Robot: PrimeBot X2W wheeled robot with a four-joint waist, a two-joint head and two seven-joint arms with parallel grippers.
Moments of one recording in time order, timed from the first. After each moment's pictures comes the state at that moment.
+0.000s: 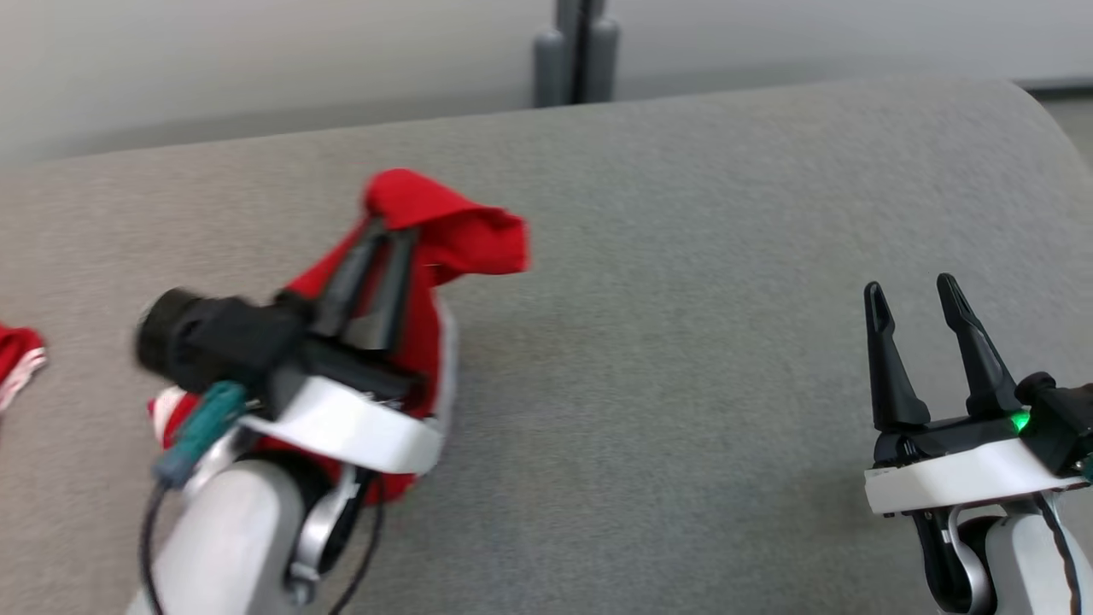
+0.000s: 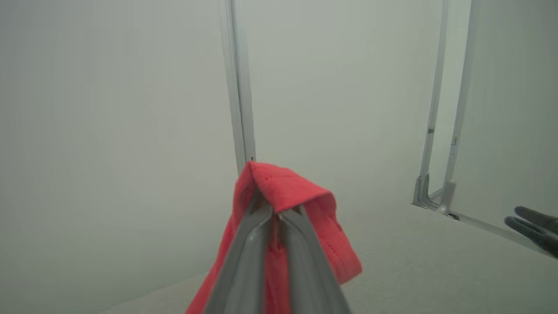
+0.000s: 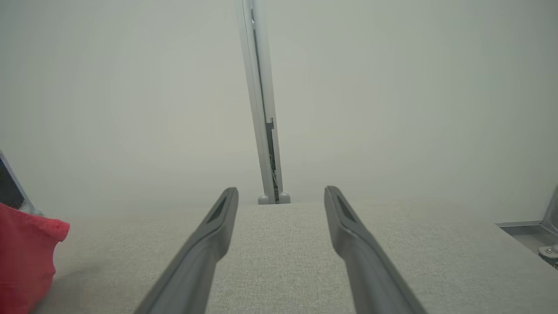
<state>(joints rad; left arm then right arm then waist) -0.32 0.23 -0.35 -0.23 -0.30 0.08 0.03 -0.18 -0.07 0.04 0.08 0.23 0.13 -0.22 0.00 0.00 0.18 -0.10</state>
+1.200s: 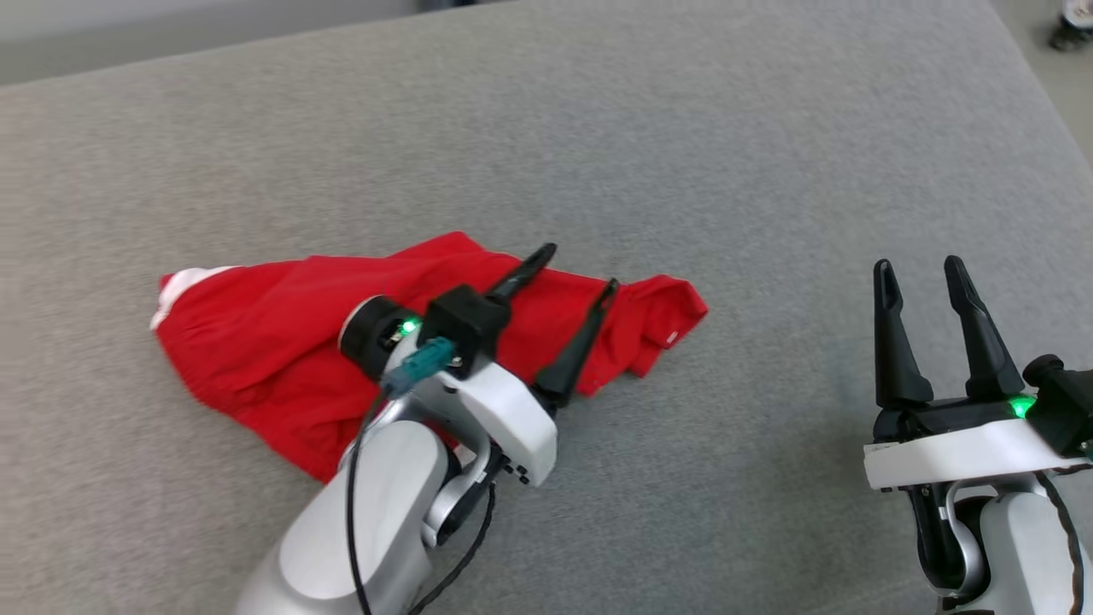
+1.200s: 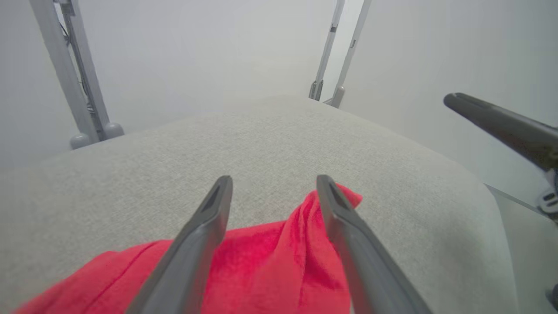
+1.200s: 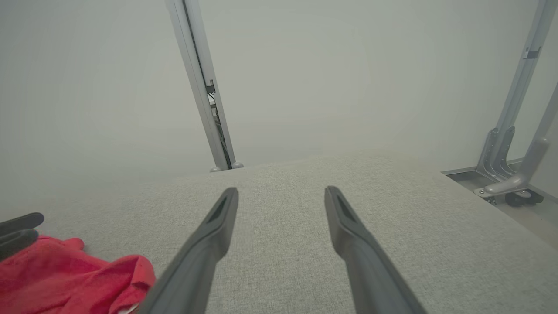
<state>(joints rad) -0.54 0.08 -0.63 0.33 -0.38 -0.06 -0.07 -0.23 -0.05 0.02 0.14 0.27 0.13 -0.26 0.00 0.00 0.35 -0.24</state>
